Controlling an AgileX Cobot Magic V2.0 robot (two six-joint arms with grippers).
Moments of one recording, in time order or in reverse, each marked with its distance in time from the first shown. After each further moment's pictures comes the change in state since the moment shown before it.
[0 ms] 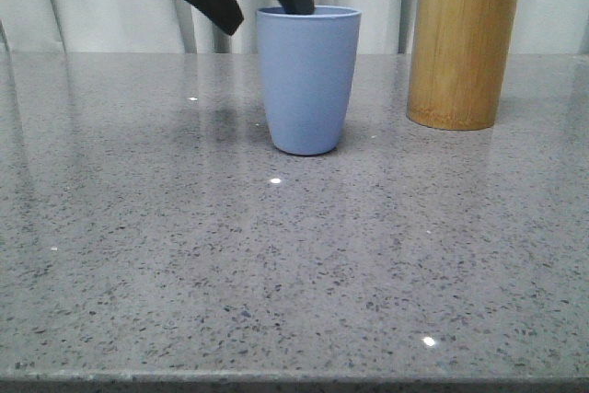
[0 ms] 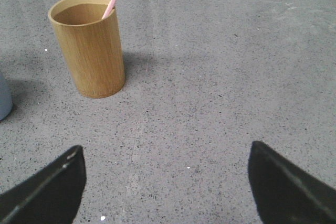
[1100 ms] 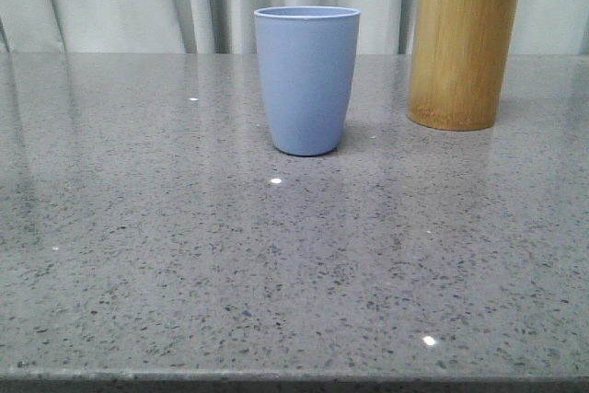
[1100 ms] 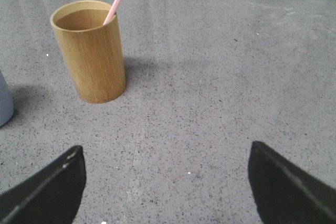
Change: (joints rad) left arm 0.285 -0.969 0.723 0.310 -0.055 -0.157; right arm 0.000 0.000 0.000 0.000 -0.018 0.000
